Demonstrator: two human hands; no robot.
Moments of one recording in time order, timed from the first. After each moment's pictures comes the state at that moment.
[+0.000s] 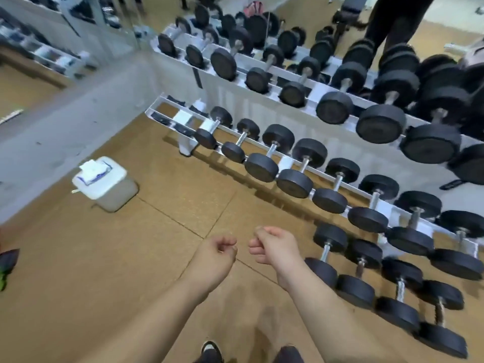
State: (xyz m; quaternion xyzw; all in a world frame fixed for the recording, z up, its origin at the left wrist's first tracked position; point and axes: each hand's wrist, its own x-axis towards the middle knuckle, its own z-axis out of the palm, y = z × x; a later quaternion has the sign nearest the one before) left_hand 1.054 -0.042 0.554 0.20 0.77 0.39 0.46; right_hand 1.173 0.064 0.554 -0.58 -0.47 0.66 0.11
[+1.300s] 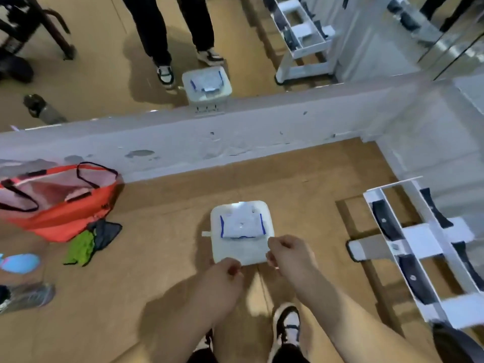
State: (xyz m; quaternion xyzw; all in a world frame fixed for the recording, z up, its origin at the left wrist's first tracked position) left_hand 0.168 -0.064 0.289 -0.09 0.84 0.41 0.36; right_hand 0.156 0.109 0.311 -0.38 -0.73 0.53 -0.20
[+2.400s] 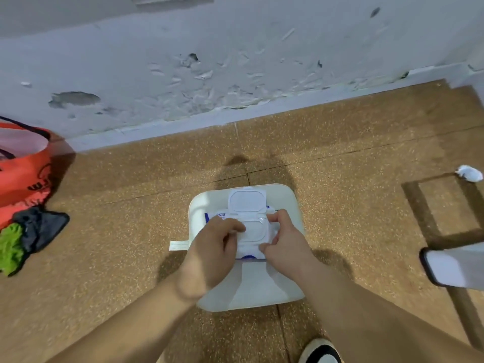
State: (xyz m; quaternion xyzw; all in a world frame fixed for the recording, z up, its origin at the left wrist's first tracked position) left_hand 0.018 -0.039 -0.096 0.05 0.91 0.38 0.17; right_hand 0.026 0.147 -0.102 -0.19 -0.83 0.44 -0.30
